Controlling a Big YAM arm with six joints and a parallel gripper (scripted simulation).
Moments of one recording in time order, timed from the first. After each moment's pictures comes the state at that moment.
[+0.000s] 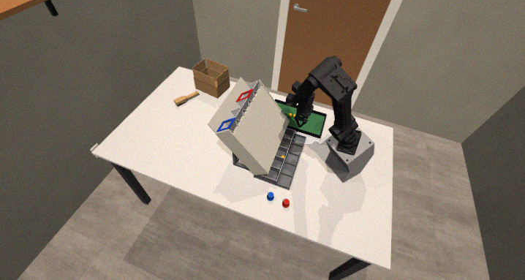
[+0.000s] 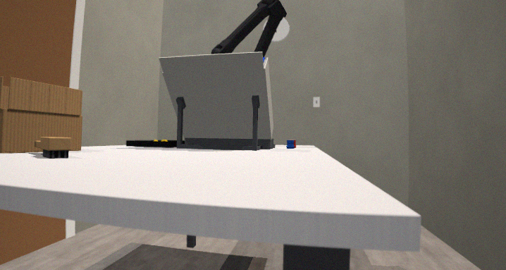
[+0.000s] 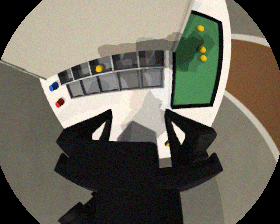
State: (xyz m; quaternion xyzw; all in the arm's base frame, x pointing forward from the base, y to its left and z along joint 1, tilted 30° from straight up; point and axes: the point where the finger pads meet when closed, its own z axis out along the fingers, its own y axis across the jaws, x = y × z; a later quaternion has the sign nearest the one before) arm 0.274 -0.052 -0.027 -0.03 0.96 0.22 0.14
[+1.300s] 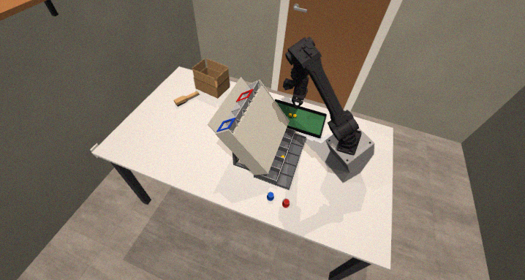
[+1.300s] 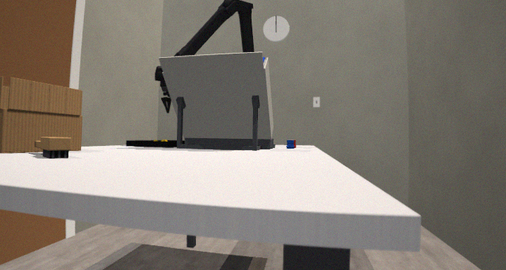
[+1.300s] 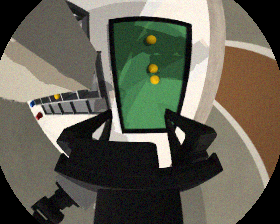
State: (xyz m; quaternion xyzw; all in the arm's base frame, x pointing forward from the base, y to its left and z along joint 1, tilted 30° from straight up) arm 0.383 -0.192 -0.122 -0.06 0.96 0.21 0.15
